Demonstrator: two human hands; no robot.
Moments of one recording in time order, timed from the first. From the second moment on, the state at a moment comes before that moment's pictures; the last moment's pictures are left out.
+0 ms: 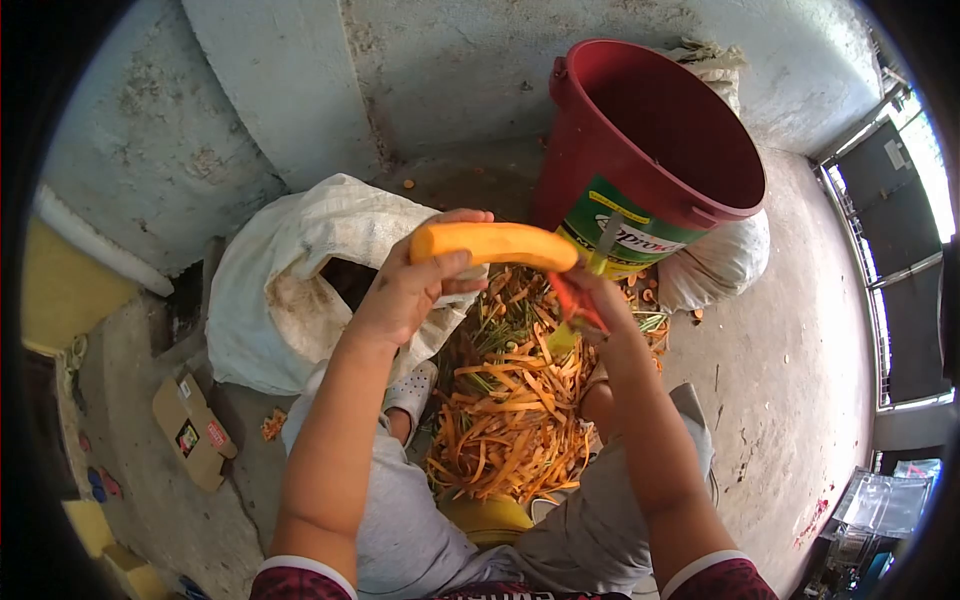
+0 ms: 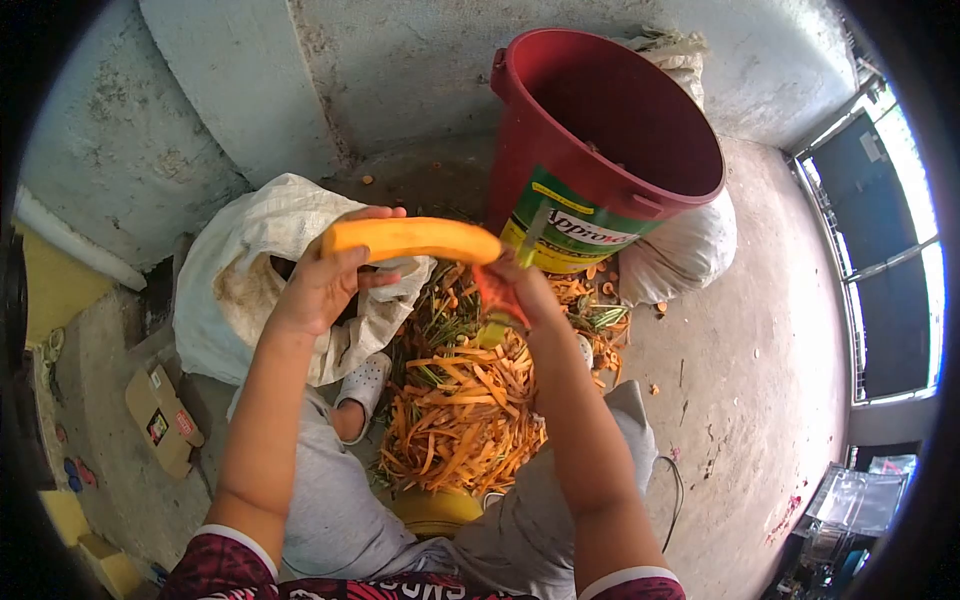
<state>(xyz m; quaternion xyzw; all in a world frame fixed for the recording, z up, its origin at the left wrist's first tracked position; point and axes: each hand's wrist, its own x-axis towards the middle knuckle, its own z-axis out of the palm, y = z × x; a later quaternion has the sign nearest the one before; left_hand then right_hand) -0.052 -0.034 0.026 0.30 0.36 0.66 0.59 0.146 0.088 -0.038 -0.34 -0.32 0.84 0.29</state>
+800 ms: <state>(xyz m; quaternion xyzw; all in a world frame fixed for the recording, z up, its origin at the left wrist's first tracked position) -0.011 -0.016 -0.008 0.54 0.64 0.42 0.35 0.160 0.061 0.022 -0.42 -0.79 0.38 0.23</state>
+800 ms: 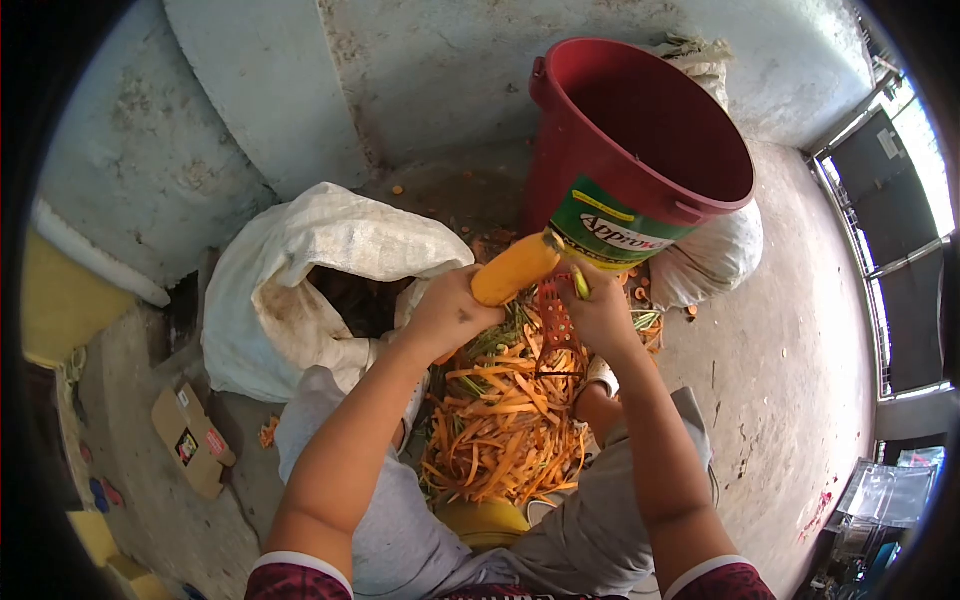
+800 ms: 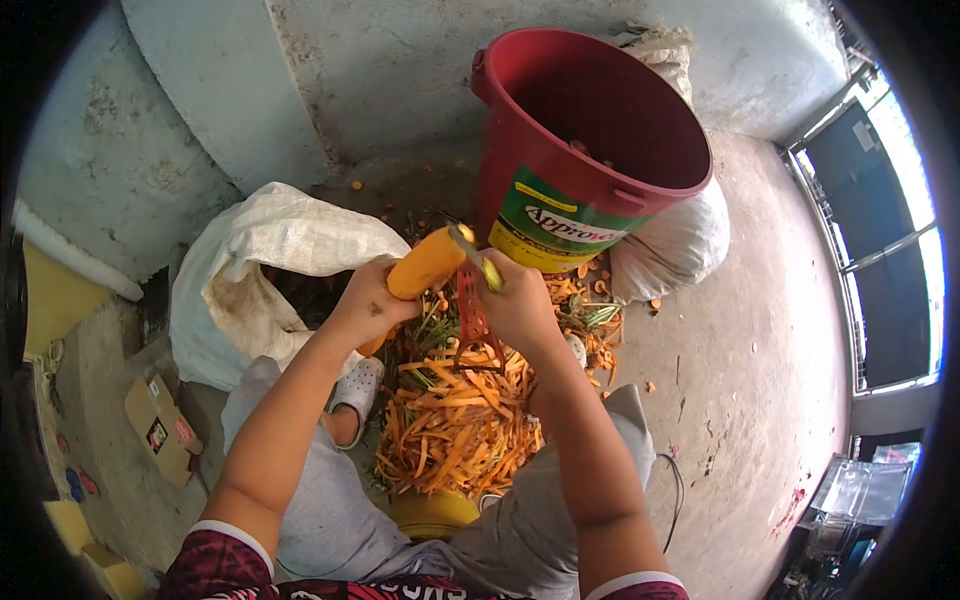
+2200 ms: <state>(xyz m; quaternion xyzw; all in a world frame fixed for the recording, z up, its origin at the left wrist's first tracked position) 0.007 0.057 0.089 0.87 0.50 0.00 -0.02 0.151 0.014 -0.072 -0.29 -0.87 0.29 -0.26</state>
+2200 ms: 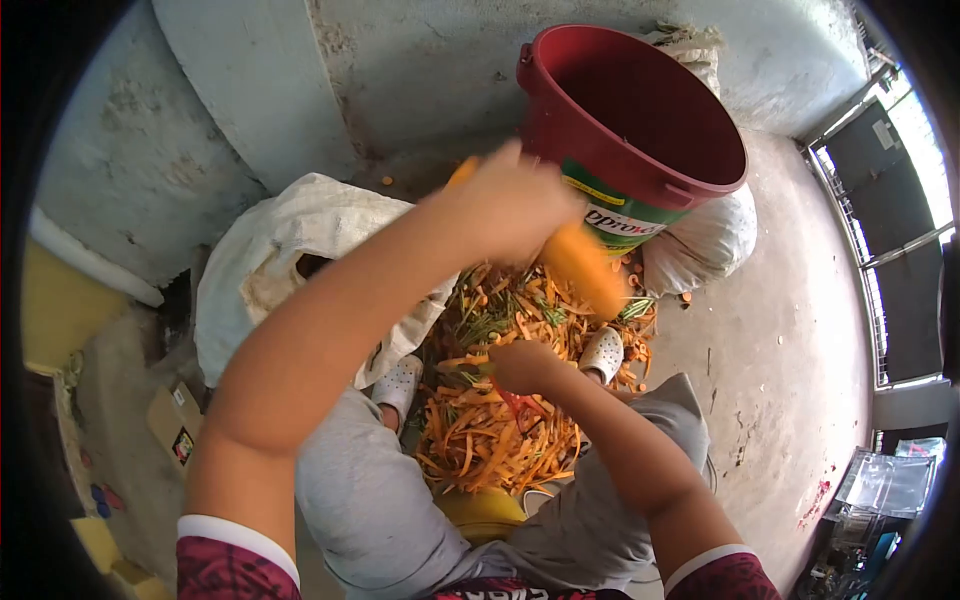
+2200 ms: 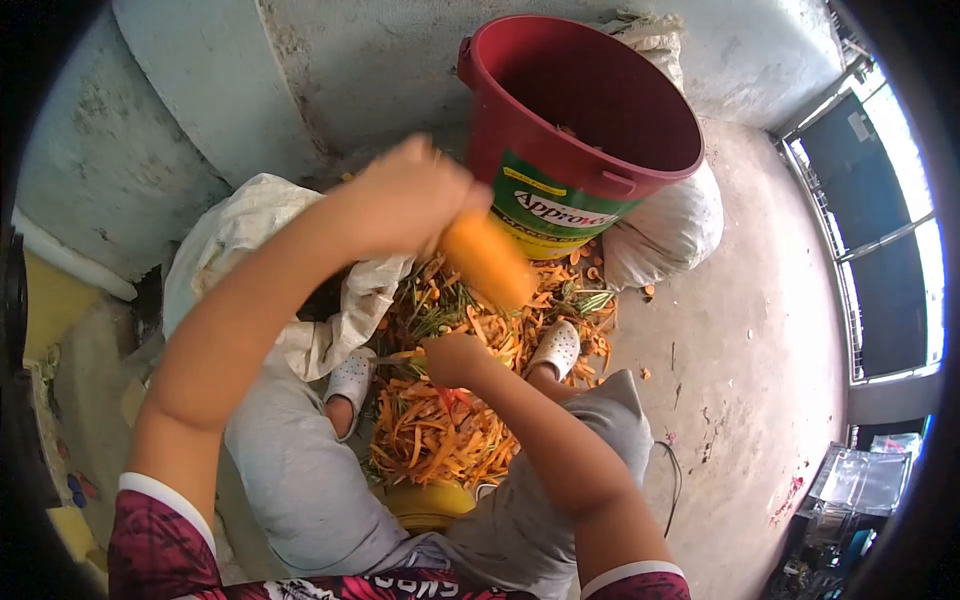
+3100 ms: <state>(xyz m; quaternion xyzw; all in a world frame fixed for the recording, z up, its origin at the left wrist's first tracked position) -0.188 -0.150 -0.146 0.87 0.48 -0.11 0.09 0.142 0.020 -0.036 -0.28 -0.89 0.27 -0.24</state>
